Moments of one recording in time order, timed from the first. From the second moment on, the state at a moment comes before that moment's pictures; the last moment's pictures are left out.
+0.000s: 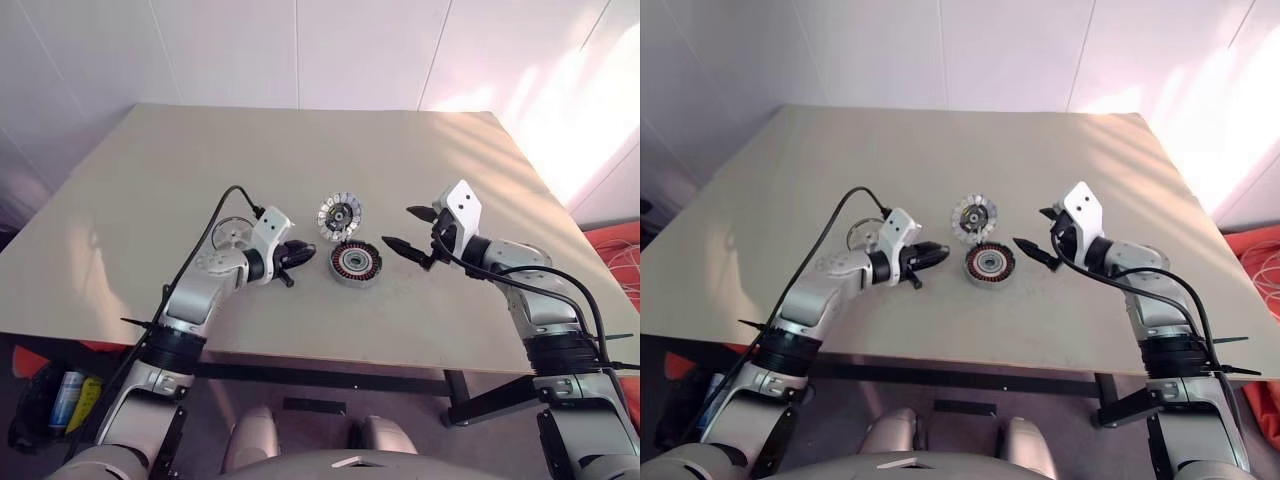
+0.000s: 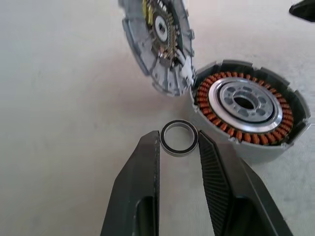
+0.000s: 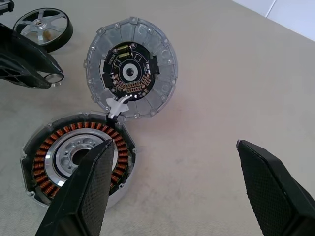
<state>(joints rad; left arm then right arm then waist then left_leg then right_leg) -0.50 0.28 -0.18 0.08 -0.20 0.59 -0.72 -0.39 -0.56 -0.01 0.15 0.22 0.22 0.85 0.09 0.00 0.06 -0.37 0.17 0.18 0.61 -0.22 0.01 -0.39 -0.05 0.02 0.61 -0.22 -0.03</state>
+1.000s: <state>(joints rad) -0.70 0.14 -0.27 0.36 -0.20 0.61 -0.84 -0.39 -0.56 -0.01 0.15 0.22 0.21 0.82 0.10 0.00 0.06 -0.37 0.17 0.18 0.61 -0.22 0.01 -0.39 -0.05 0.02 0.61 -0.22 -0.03</state>
